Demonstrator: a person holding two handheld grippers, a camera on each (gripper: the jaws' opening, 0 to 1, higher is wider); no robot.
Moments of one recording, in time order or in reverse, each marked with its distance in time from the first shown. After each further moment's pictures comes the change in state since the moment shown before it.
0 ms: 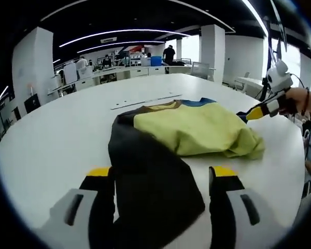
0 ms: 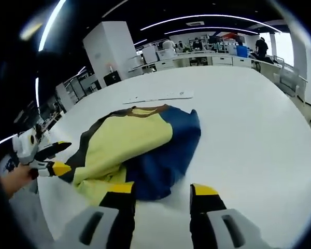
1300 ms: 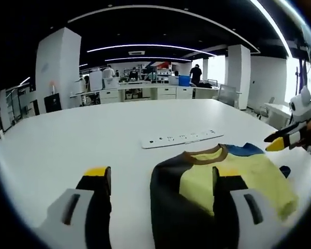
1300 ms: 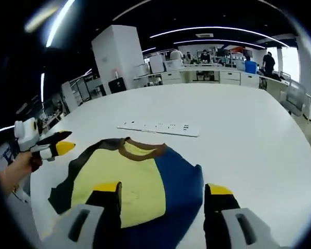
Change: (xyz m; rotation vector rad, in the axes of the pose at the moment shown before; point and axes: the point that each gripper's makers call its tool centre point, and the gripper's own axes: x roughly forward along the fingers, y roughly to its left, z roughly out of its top) left arm 0.055 0.092 0.101 -0.157 -0.187 0.182; right arm 0.051 -0.007 0.096 -0.086 -0.073 0.021
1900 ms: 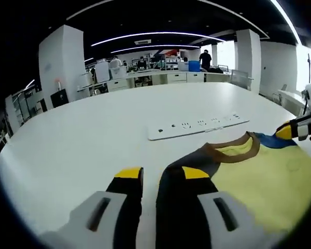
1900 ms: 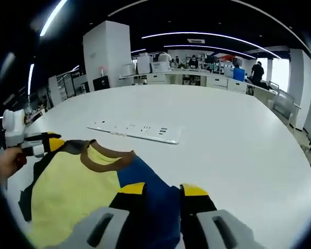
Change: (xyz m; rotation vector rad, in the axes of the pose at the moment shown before) left arm 0.077 0.021 -0.023 0.040 0.095 0.118; right arm 0.065 -0.046 0.020 -0.048 -0.041 -0.149
